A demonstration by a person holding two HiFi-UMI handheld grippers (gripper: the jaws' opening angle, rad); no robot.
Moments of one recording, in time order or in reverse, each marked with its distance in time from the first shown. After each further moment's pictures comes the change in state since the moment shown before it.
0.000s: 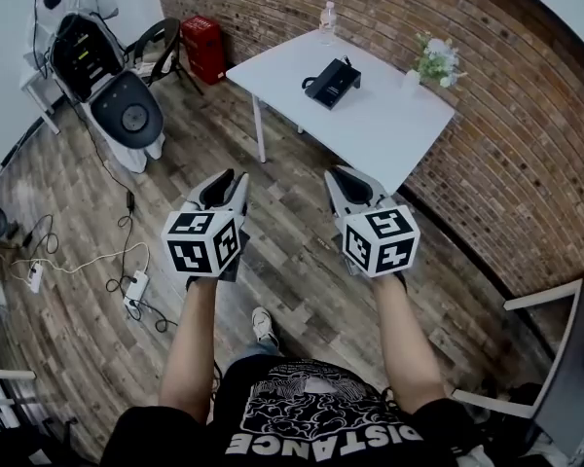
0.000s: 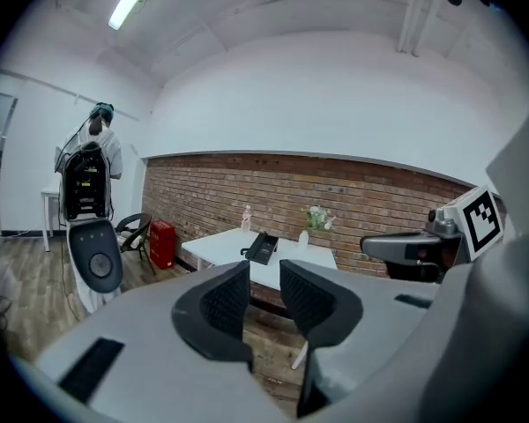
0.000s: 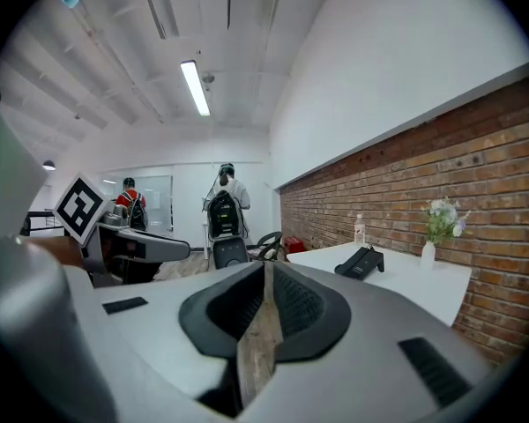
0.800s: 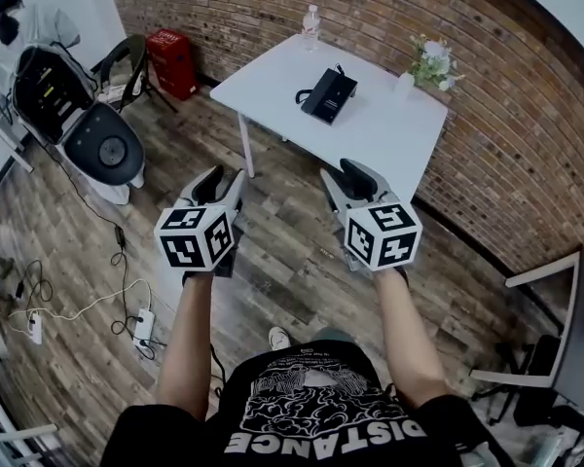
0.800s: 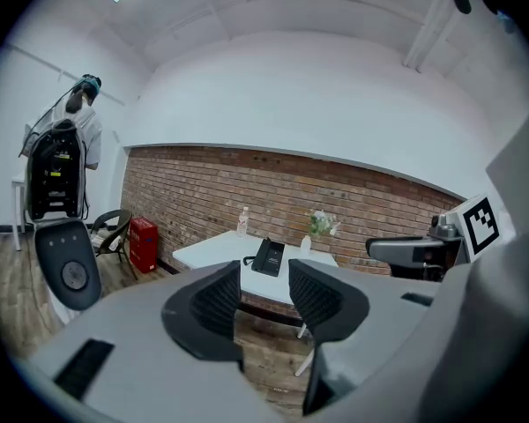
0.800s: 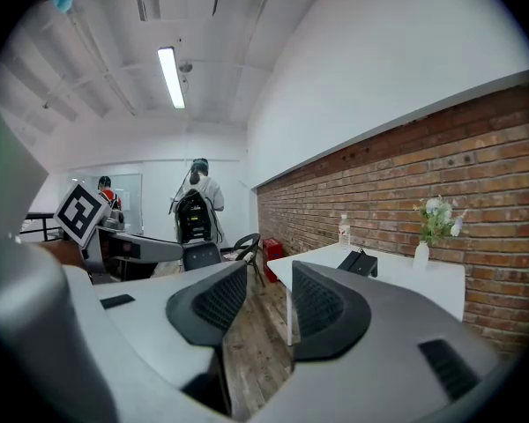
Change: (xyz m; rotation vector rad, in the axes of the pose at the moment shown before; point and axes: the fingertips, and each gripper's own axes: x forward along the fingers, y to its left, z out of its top) left arm 0.092 0.108 0.039 -0.014 0.016 -0.138; right arm 0.113 -0.024 0.025 0.052 0.004 -0.167
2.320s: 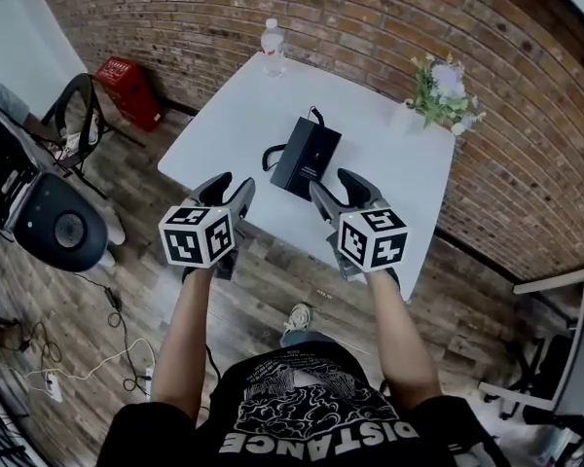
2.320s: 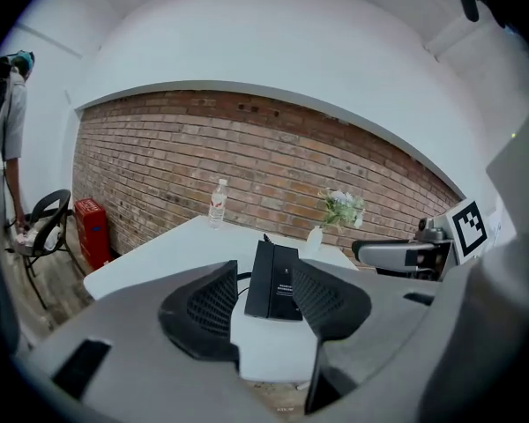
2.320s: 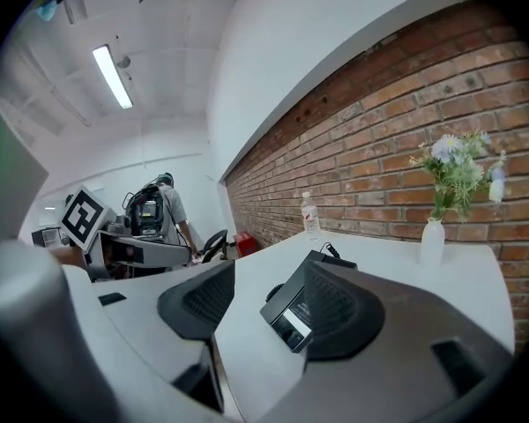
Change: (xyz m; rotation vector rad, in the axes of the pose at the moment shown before) left arm 0.362 0.044 0.038 0.016 0.177 -0.194; right arm 0.235 -0.249 -0.009 0.187 0.076 -0.091
